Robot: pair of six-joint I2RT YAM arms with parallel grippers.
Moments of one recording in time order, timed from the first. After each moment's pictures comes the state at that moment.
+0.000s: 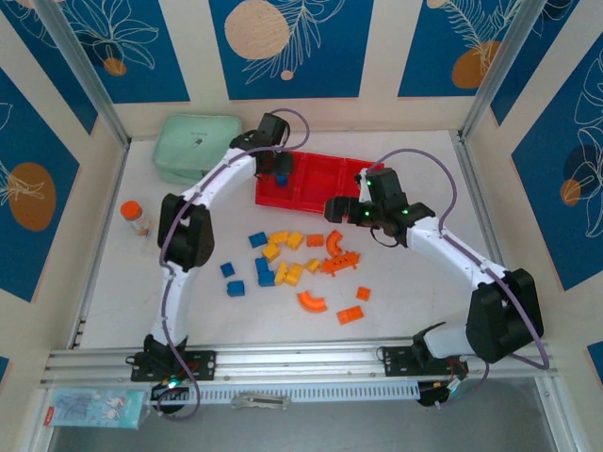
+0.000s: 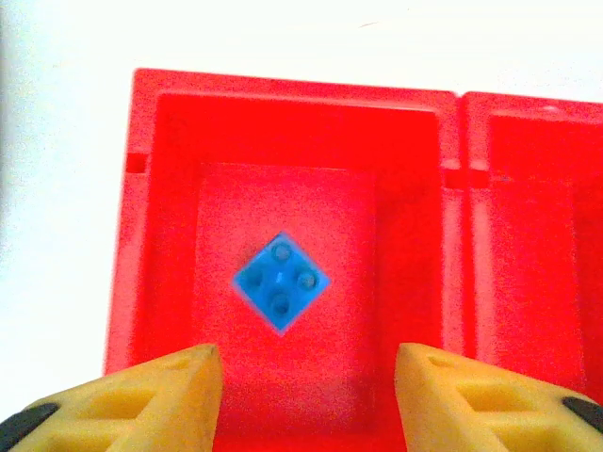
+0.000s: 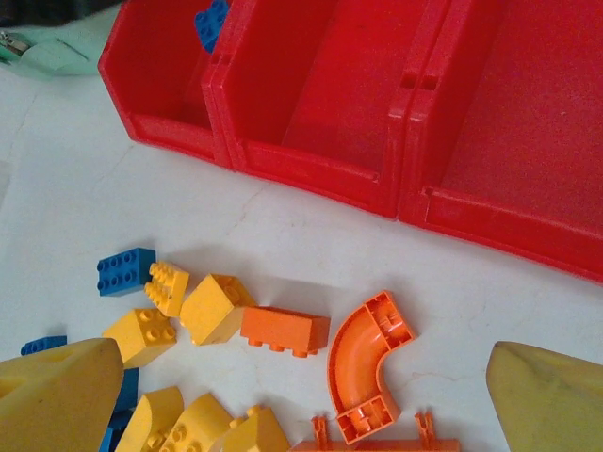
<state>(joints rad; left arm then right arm) -0.48 2.24 2.09 -0.78 -0.08 -0.32 0.41 1.36 0.98 -0.41 -0.17 0.43</state>
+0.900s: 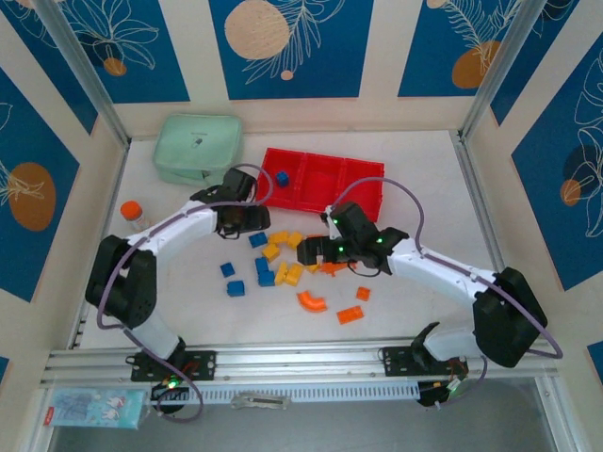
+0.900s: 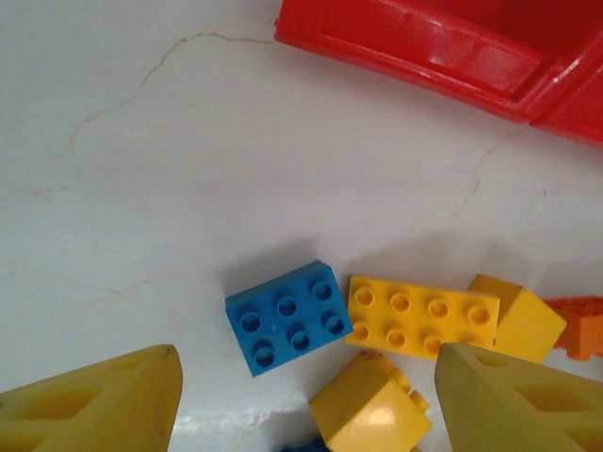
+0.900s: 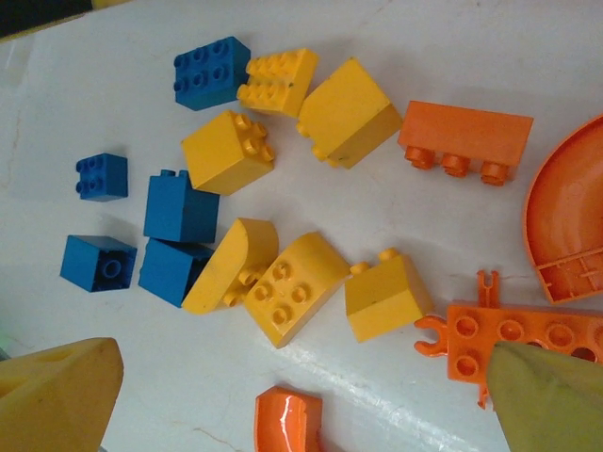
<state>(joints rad) -0.48 1.65 1.17 -0.60 0.00 -0.58 0.71 1.34 0.85 -0.40 -0.18 0.55</state>
